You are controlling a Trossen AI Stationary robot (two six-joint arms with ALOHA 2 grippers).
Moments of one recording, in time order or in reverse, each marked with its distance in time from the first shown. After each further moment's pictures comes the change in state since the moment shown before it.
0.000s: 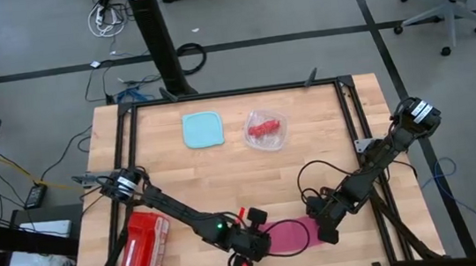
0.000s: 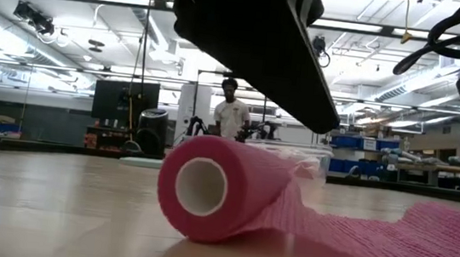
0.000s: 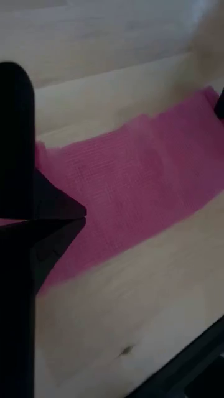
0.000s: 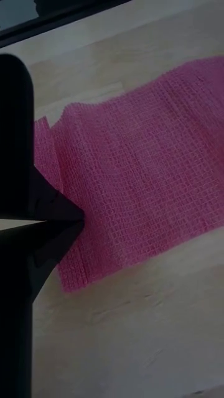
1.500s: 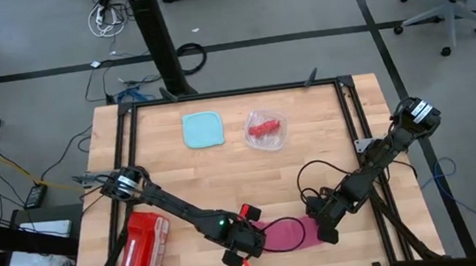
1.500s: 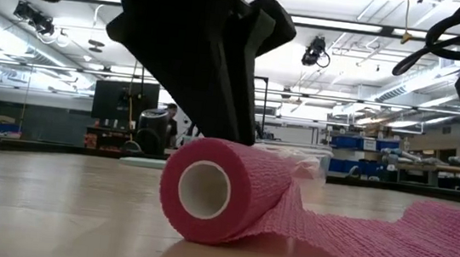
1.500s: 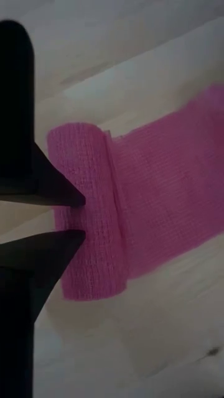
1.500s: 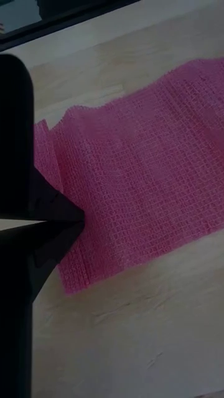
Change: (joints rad) left arm 0.020 0.006 0.056 -0.277 0.073 0.013; right arm -0.001 0.000 0.000 0.003 -0.021 -0.005
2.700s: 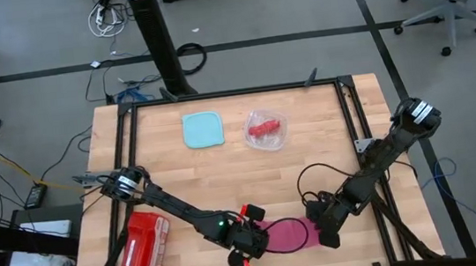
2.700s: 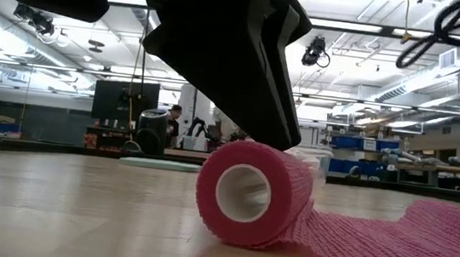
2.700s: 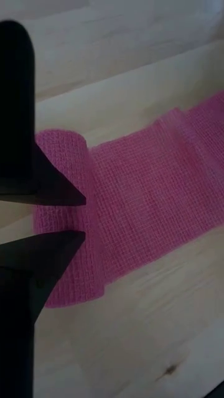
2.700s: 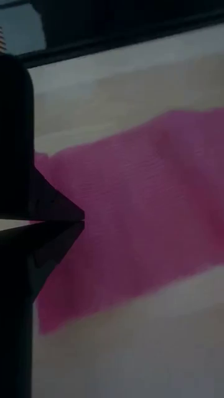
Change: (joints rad) left arm -0.002 0.002 -0.043 0.163 -0.065 0.011; right arm 0.027 0.005 0.000 0.080 0.023 -0.020
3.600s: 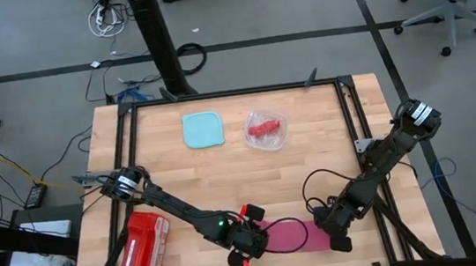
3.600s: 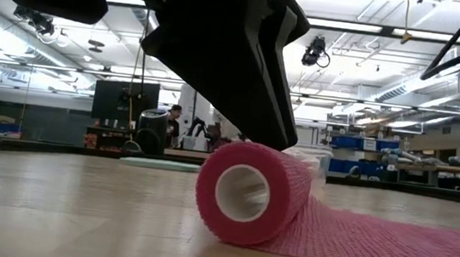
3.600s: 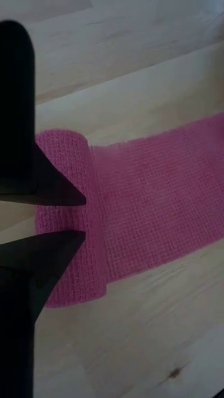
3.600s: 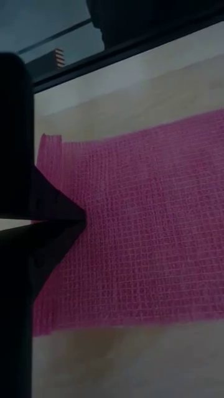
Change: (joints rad) left arm 0.000 0.000 0.000 -0.011 -0.005 -0.001; right arm 0.057 0.021 0.002 -0.081 -0.195 0.036
